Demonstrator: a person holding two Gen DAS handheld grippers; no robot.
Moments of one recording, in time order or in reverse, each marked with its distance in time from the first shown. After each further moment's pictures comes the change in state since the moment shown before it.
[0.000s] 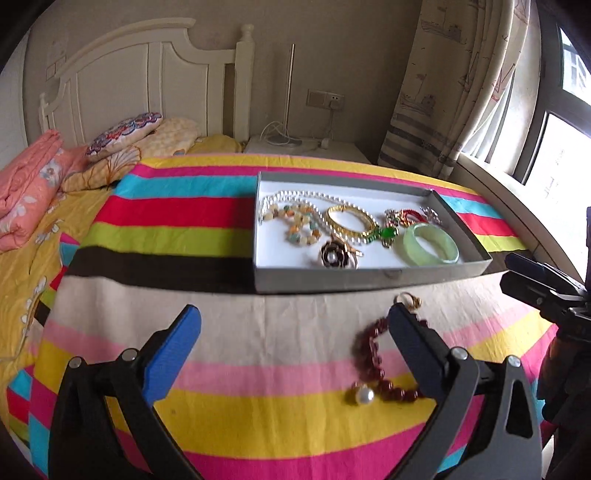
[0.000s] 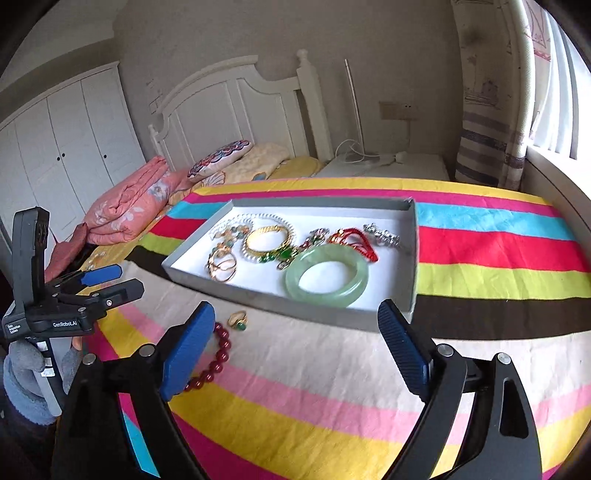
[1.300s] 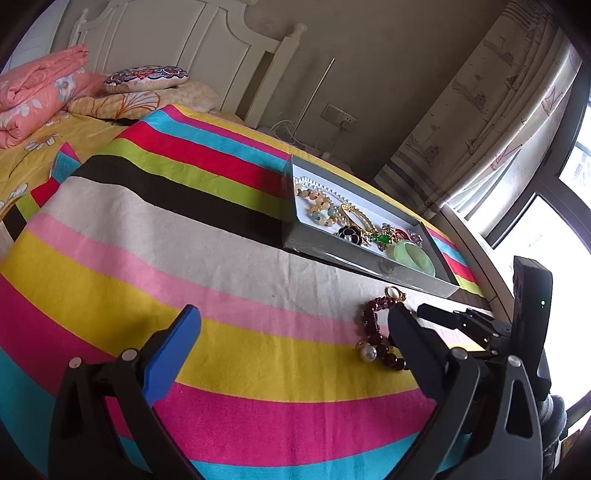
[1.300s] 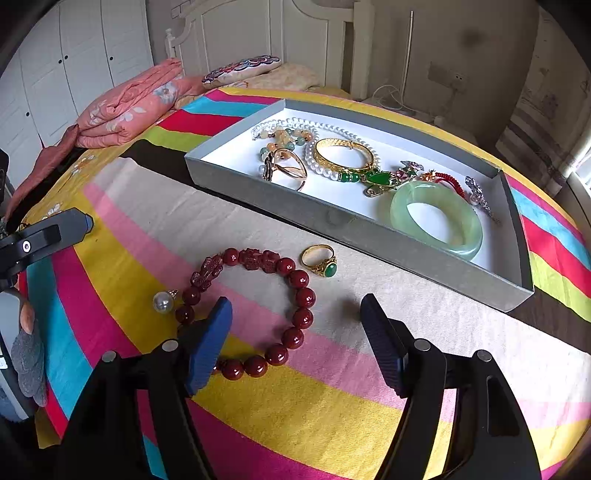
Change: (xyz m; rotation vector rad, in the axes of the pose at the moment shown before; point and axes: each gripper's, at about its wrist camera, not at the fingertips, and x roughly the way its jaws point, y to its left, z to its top) left arm -0.022 0.057 -0.041 -0.285 -0.043 -0.178; right arm 0.074 0.084 -0.024 -0.213 0.285 -0.085
